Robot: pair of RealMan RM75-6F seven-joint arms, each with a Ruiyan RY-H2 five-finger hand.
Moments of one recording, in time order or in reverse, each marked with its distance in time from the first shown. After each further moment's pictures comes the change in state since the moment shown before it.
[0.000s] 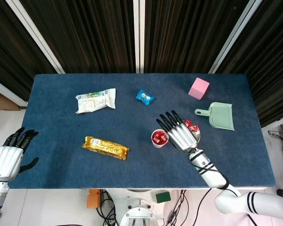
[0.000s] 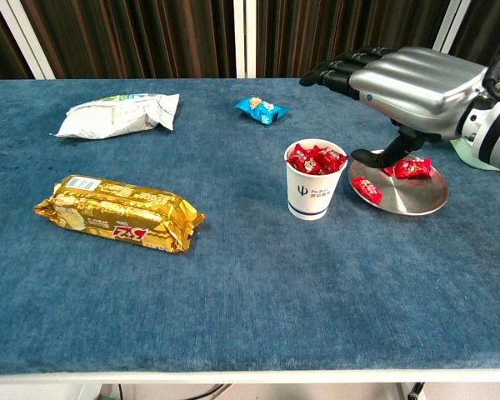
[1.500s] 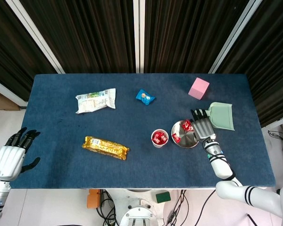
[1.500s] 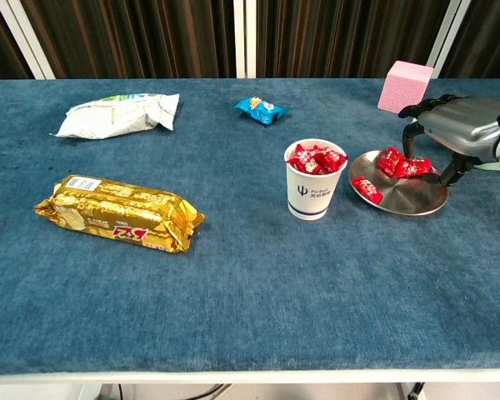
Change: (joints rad) left arm -0.006 -0.005 0.000 -0.005 -0.003 -0.013 0.016; right arm -0.017 -0.084 0.027 0.296 0.335 -0.118 -0.069
